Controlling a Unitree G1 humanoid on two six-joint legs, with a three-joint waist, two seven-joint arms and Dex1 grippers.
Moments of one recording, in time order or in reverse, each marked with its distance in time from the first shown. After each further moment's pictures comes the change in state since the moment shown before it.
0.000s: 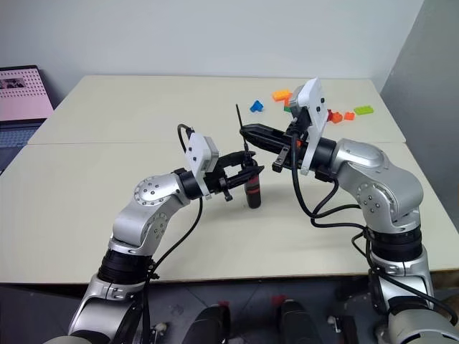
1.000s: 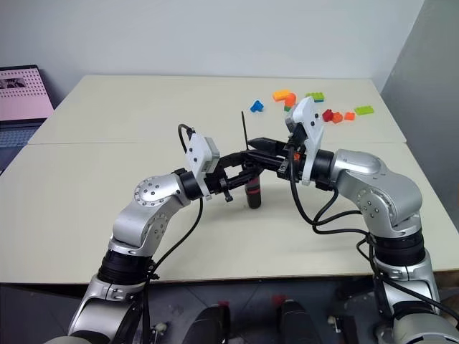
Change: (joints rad) left arm 0.001 -0.001 -0.003 -0.008 0.013 0.001 0.002; right arm 0.036 -0.039 0.021 0.005 0.000 0.039 0.022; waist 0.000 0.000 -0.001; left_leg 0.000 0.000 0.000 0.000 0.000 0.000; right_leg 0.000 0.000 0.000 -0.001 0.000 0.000
